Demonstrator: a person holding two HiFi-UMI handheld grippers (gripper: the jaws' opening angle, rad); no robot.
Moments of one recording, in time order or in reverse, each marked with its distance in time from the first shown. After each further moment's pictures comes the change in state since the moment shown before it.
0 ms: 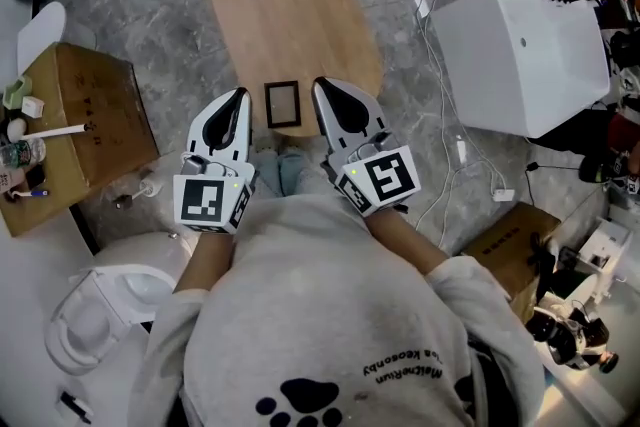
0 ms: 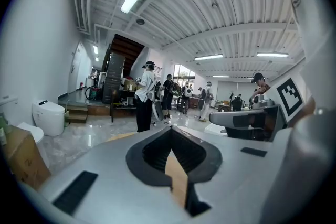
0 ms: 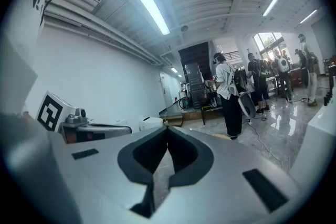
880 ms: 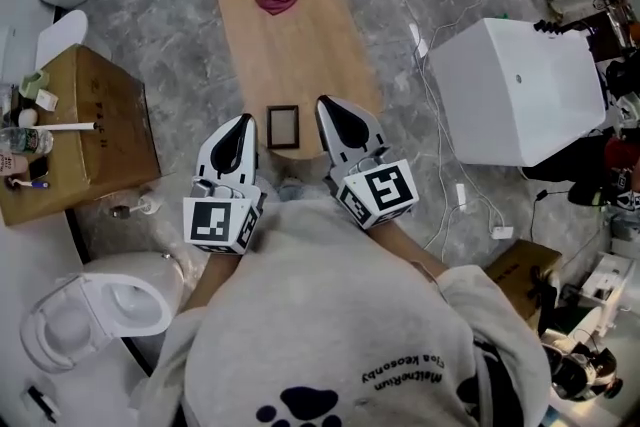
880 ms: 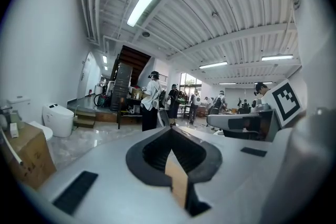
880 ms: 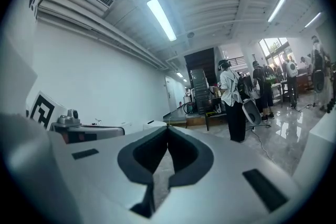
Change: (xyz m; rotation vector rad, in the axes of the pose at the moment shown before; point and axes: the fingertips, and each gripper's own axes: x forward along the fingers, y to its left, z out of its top) left arm -0.048 -0.040 0.005 -0.017 -0.103 0.088; right arm -0.042 0.014 0.009 -0.041 -0.053 0.048
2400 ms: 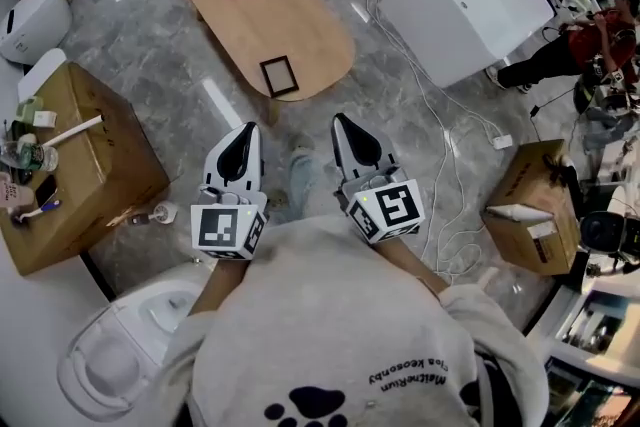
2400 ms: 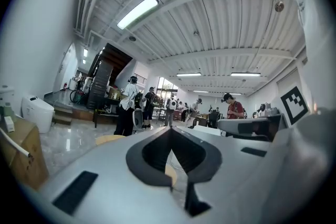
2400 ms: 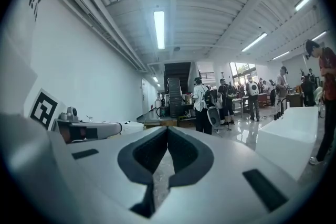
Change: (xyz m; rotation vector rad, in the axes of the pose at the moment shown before) left arm -0.240 -0.011 -0.013 -0.021 -0.038 -0.304; right arm -0.175 0.223 -0.031 -0.049 -0.045 -0.398
